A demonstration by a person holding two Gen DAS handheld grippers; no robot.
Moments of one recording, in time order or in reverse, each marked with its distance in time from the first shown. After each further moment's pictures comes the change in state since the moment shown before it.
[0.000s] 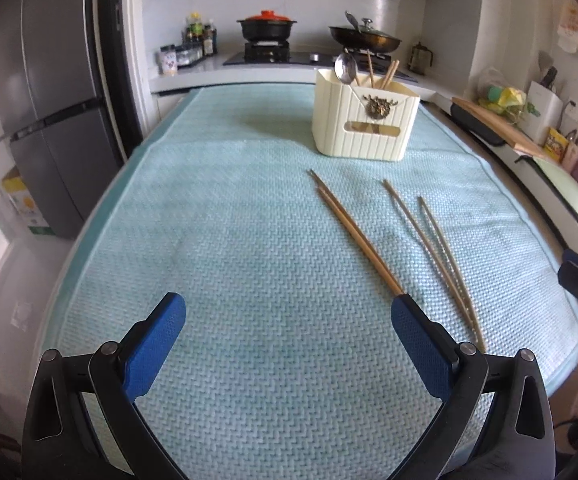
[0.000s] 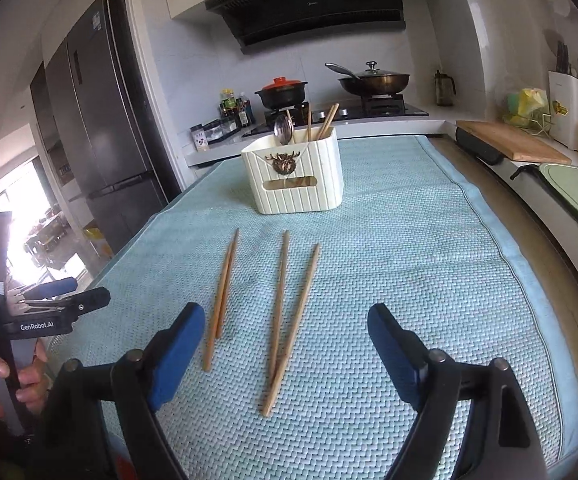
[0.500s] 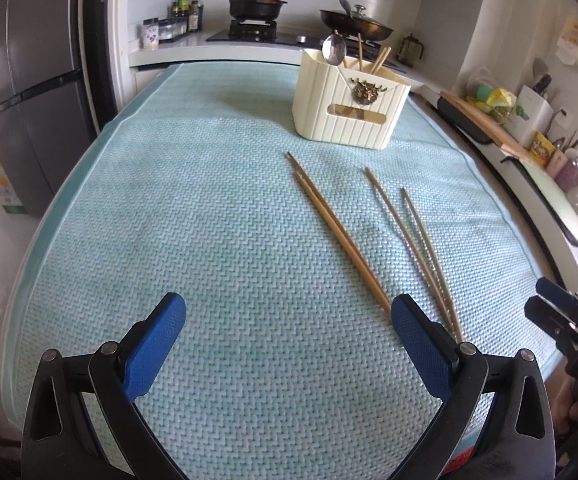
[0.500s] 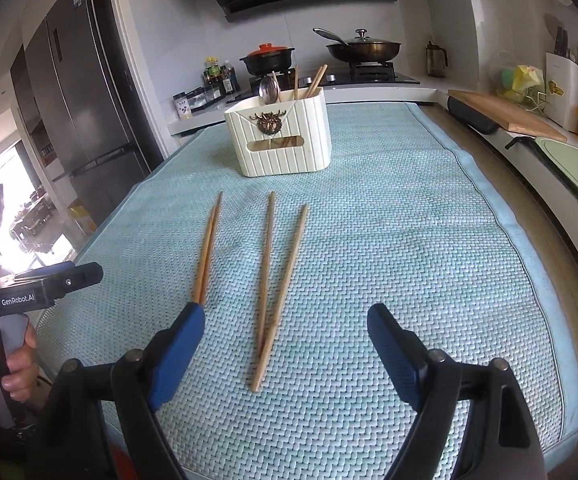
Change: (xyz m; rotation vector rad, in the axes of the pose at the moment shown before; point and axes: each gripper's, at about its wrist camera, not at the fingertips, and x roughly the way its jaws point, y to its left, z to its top) left arm 0.024 -0.008 0.007 -0.035 0.064 -0.086; right arm 0.017 0.000 -0.013 0.019 0.119 -0.055
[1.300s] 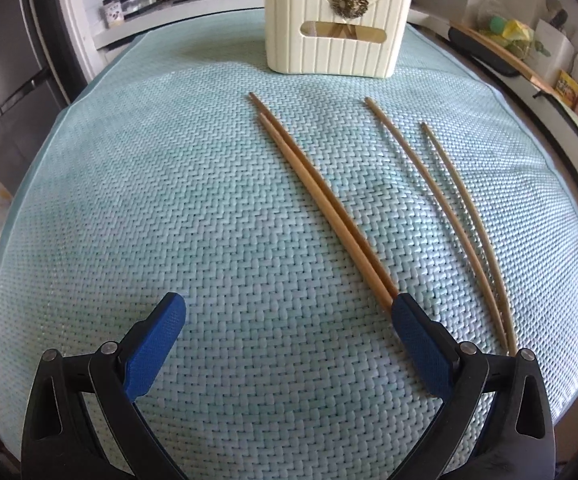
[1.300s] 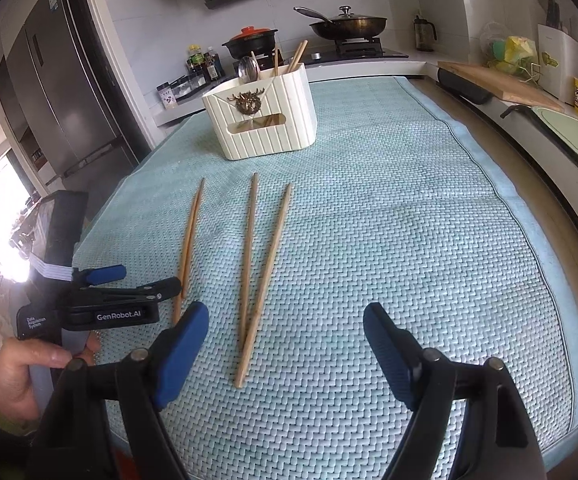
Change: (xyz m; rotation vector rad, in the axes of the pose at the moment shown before) left arm 0.083 -0.035 -0.003 0.089 0.163 0.093; right arm 0.016 -0.017 0.001 0.067 0.060 -0.002
